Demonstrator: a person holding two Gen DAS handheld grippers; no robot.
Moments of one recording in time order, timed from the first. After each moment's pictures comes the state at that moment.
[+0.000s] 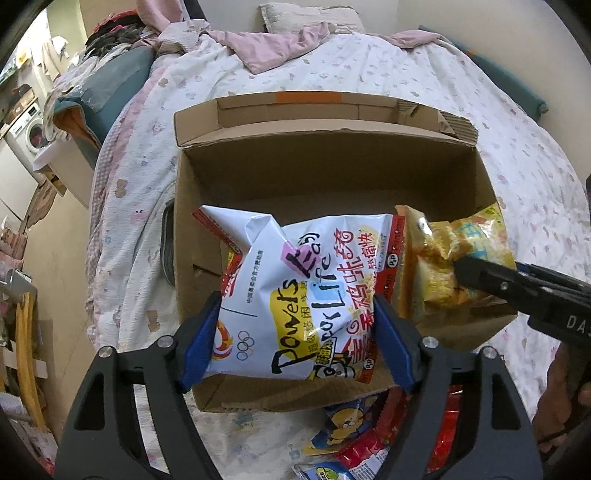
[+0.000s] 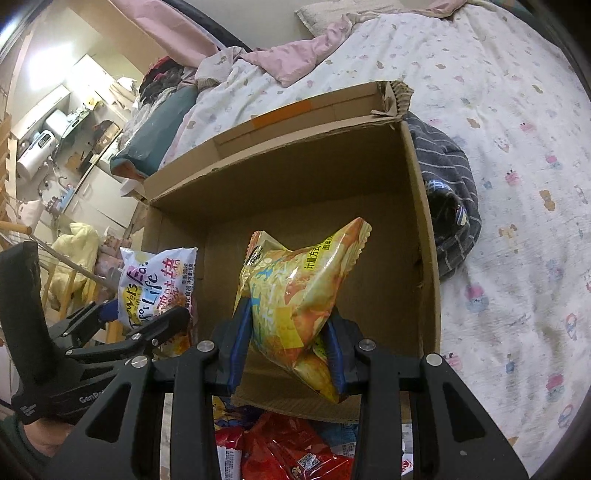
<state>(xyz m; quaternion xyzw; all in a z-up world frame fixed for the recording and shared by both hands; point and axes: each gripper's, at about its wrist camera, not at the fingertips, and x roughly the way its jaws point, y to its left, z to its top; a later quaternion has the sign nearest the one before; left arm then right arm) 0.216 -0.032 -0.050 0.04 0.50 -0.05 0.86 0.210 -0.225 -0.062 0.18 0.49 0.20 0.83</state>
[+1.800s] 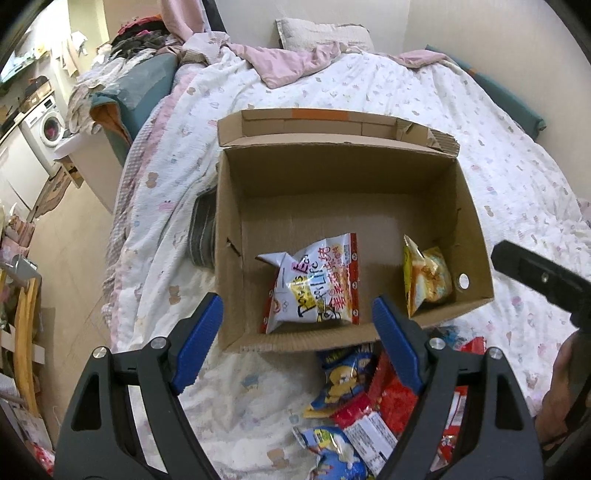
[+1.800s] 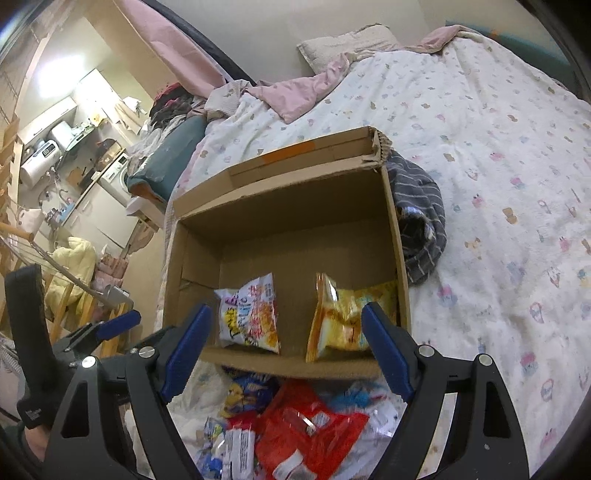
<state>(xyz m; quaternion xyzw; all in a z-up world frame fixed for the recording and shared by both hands) 0.163 -0.017 -0.018 0.02 0.47 -0.03 0.88 0.157 -0.239 -0.019 0.17 0.43 0.18 0.87</state>
